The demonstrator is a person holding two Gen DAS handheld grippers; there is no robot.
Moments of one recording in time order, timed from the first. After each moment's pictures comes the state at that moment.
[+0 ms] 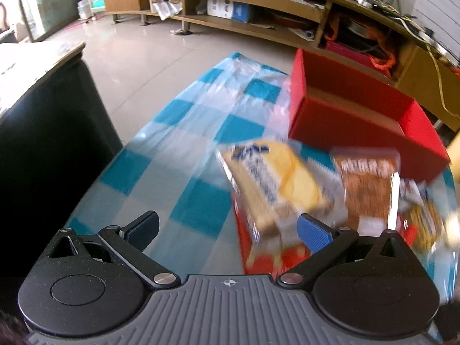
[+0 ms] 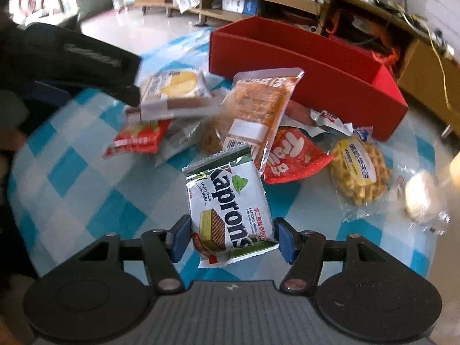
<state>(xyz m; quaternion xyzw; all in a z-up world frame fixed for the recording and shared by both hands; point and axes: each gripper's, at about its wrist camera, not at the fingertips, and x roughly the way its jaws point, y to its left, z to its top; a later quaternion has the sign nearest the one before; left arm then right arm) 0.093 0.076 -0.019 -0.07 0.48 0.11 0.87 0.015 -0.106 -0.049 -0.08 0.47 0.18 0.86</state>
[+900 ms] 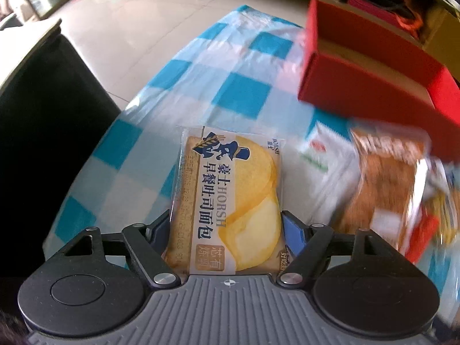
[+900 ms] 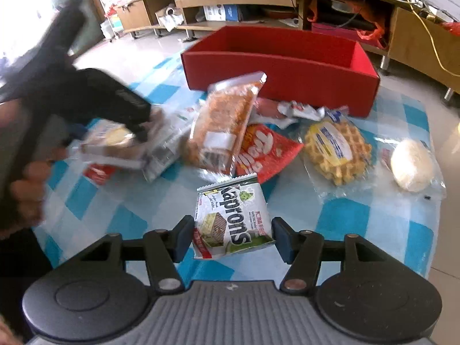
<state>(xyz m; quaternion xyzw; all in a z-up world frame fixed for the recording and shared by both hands) 0.107 0.050 -0.039 -0.05 0.58 0.13 0.81 0.014 -0.152 -0.036 0.00 0.48 0.18 0.86</state>
